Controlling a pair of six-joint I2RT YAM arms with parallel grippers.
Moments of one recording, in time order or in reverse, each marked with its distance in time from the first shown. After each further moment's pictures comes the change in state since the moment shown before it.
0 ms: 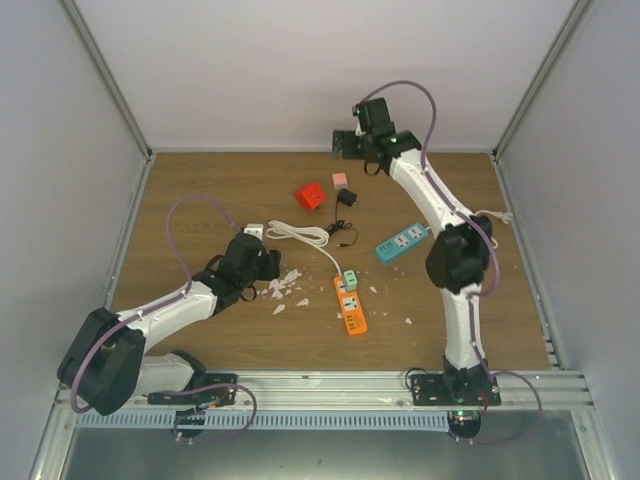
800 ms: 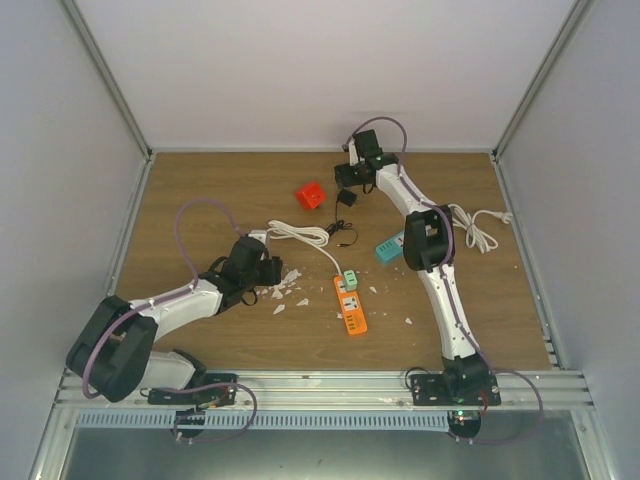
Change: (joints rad) left arm 0.015 0.070 -0.029 0.022 0.056 0.000; right arm -0.108 0.598 0.378 0.041 -0.130 -0.268
